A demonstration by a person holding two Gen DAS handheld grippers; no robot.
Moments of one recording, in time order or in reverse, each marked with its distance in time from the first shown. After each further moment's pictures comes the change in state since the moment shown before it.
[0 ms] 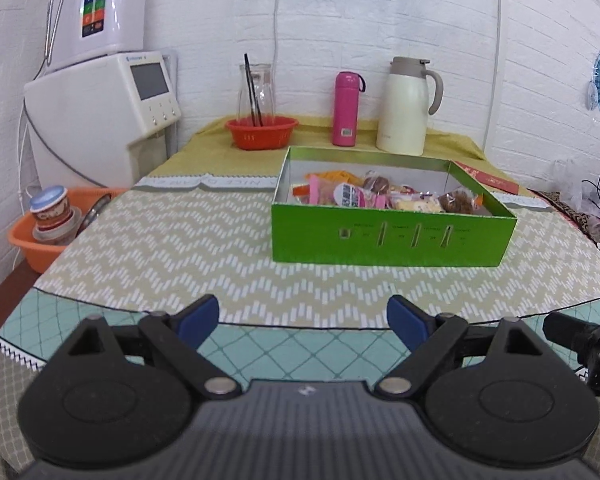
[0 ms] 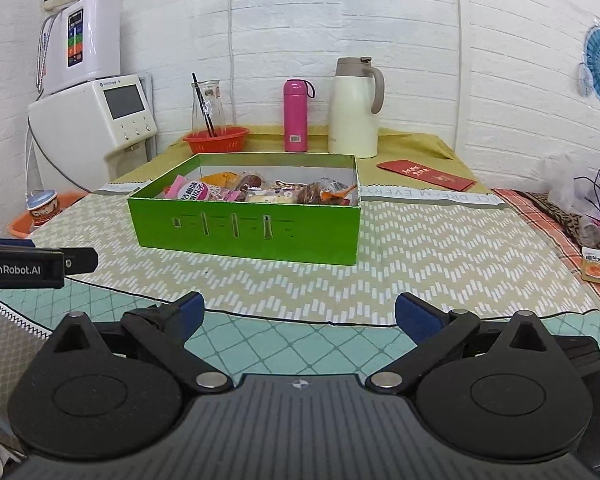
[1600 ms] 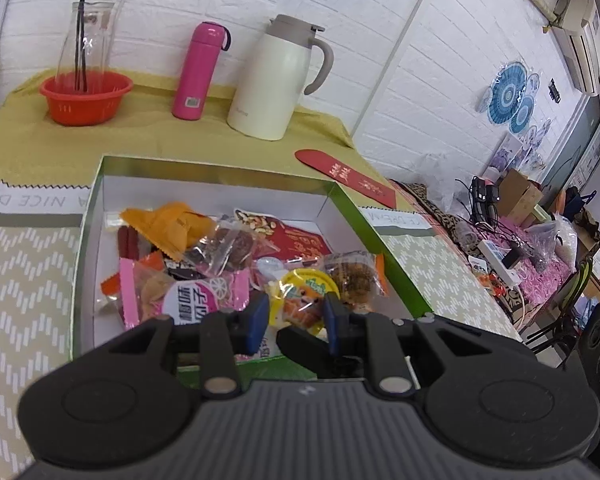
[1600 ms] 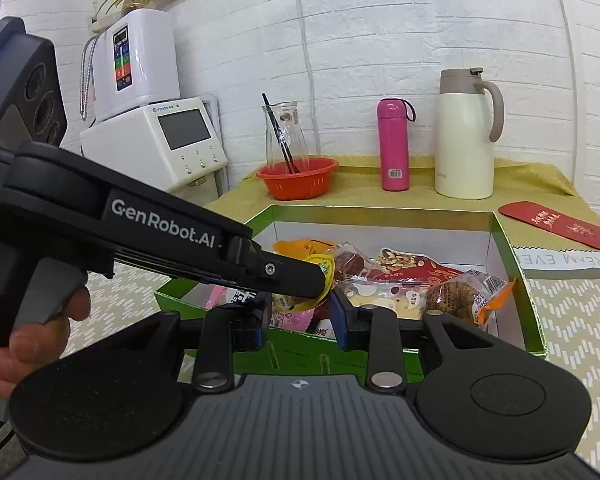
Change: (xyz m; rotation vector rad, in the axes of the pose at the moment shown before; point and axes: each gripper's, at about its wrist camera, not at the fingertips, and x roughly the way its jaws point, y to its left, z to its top) left arm 0.154 -0.016 0.119 -0.035 0.178 -0.567; right arm 0.135 0.017 0.070 -0.010 -0.078 0.294
